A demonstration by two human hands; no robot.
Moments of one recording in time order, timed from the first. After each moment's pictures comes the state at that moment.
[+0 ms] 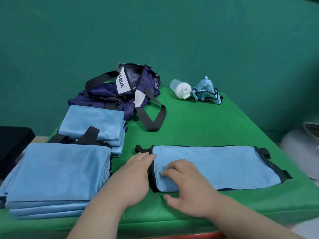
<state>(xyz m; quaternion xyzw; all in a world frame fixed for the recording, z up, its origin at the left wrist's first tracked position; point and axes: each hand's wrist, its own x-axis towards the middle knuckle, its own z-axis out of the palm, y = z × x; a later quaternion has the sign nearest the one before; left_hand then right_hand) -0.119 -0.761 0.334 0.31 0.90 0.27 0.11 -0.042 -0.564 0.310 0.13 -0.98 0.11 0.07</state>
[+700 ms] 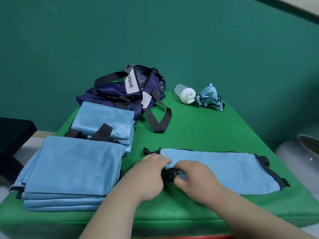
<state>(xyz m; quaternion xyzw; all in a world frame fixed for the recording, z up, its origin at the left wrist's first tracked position) -0.123 -0.756 0.340 0.36 0.88 0.29 0.13 -0.059 -0.574 0.327 0.00 -0.99 0.14 0.07</state>
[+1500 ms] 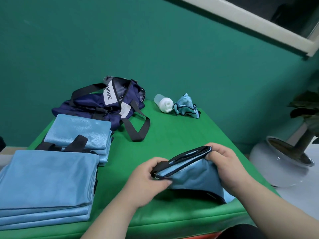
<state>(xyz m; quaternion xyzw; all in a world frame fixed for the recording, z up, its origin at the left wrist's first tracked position) -0.086 -0.715 0.347 0.30 0.68 0.66 0.14 -0.002 -0.514 0.427 -0.13 -0.74 0.64 0.17</state>
